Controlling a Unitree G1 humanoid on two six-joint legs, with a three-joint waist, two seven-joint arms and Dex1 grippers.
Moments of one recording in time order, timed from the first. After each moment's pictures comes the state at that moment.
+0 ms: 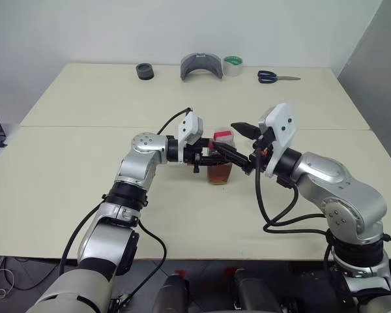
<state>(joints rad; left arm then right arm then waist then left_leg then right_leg) -0.86 0.33 -0.15 0.51 -0.27 0.13 -1.31 -0.55 -0.39 0.07 -0.57 0.53 0.90 0.39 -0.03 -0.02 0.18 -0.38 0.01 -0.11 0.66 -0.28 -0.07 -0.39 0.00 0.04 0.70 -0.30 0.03</state>
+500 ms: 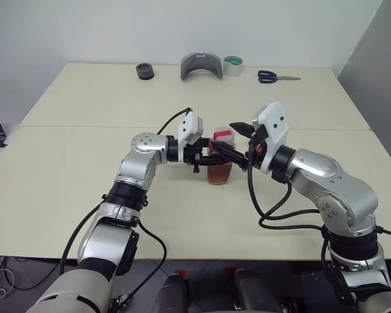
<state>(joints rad) -0.86 0.33 -0.15 0.51 -0.27 0.13 -1.31 -0.58 -0.39 0.10 -0.51 0.48 0.88 0.39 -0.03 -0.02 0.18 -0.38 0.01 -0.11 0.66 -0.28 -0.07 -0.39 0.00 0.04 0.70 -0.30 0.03</state>
